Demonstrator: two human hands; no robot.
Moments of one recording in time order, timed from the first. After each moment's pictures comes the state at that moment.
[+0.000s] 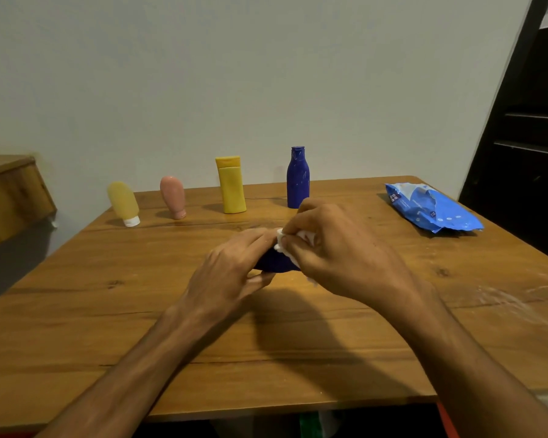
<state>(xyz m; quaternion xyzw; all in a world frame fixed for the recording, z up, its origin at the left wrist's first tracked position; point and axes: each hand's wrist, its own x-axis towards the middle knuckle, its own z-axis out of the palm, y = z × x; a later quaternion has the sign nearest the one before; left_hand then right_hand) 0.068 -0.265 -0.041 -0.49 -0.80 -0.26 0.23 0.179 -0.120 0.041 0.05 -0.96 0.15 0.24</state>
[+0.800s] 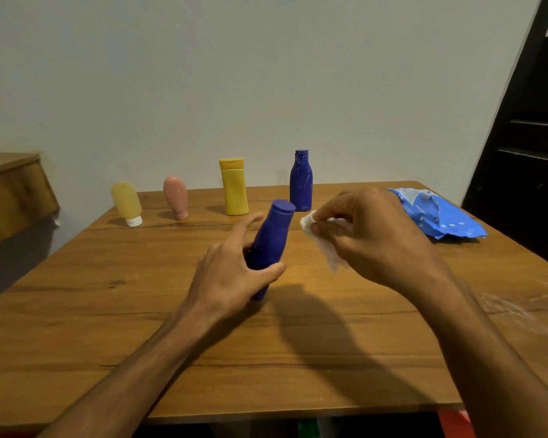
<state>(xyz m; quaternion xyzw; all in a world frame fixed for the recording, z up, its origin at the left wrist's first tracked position) 0.080 -0.259 -0.030 -0.33 -0.84 -0.41 0.14 0.183 -0.096 0.053 0.02 -0.94 0.20 0.29</state>
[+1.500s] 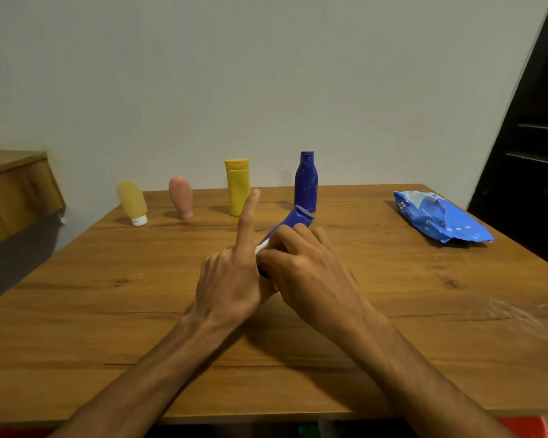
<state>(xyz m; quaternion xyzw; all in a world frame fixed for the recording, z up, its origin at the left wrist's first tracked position) 0.085 -0.258 -0.034 -0.32 -0.85 -0.33 0.24 0.150 -0.135 -0.008 0.17 -0.92 0.01 0.34</state>
